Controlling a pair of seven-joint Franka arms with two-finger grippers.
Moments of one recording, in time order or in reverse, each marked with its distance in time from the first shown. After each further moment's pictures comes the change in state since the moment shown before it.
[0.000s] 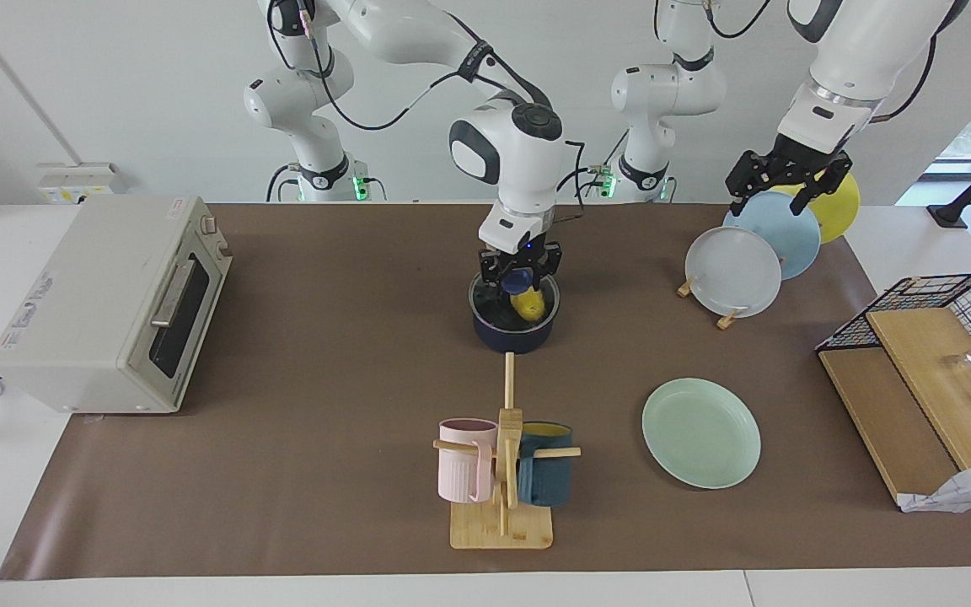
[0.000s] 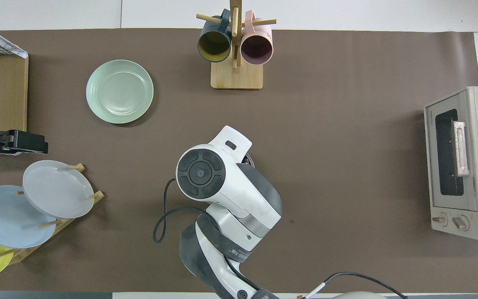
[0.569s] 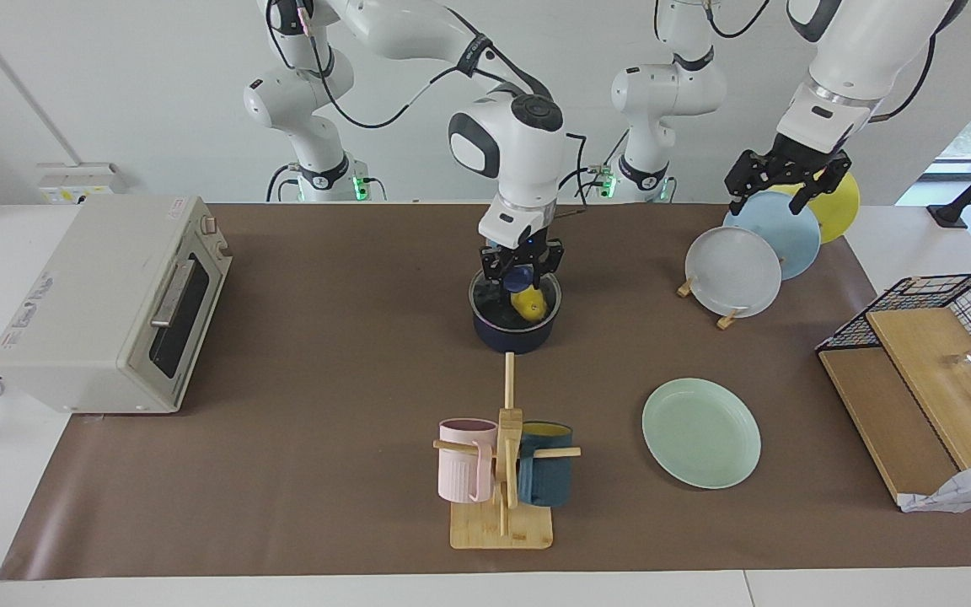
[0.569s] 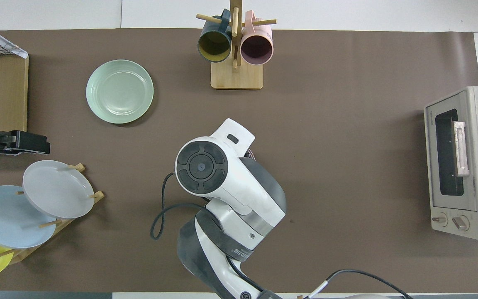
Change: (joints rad) left arm -0.015 -0.001 -0.003 0.000 -0.002 0.000 0.000; right arm -0.019 -0.010 -0.005 0.079 0.000 -0.074 -0.005
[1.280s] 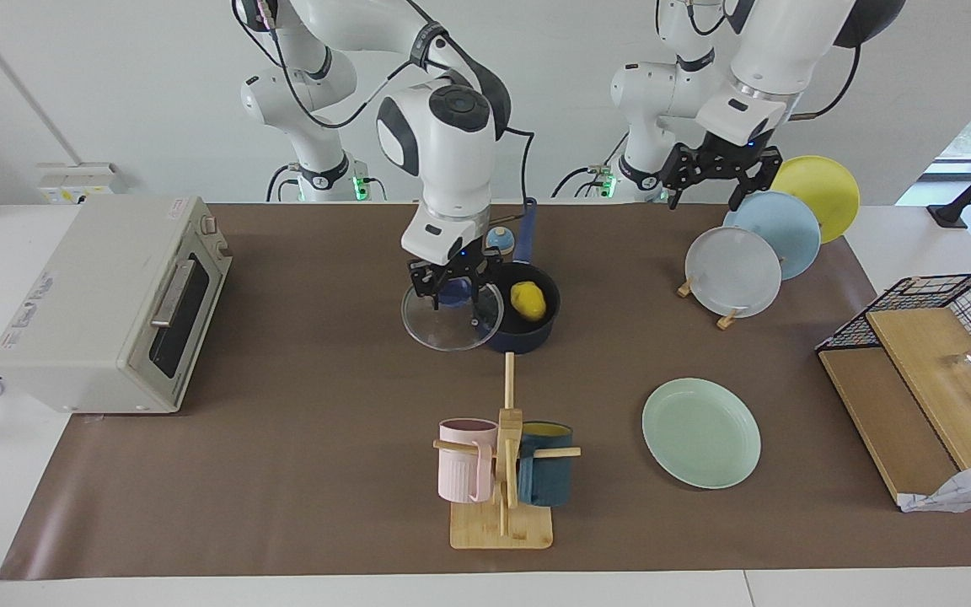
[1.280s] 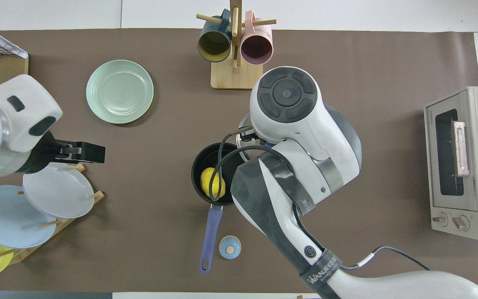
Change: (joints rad) left arm -0.214 0.001 -0.011 -0.015 -0.004 0.013 -0.172; right arm -0.217 -0.033 -0.006 0.056 0.000 -0.129 -0.370
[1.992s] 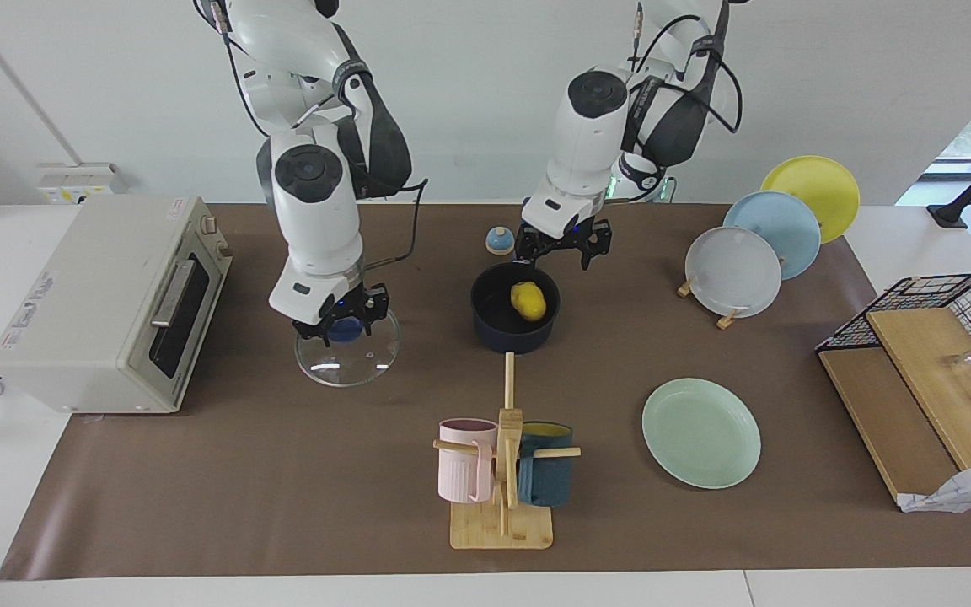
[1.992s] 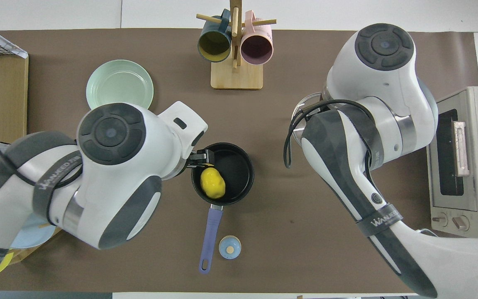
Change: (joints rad) left arm -0.284 0.283 -0.003 -0.083 0.000 0.338 -0.408; right arm -0.265 -0.013 -0.002 -0.099 0.002 0.025 -0.354
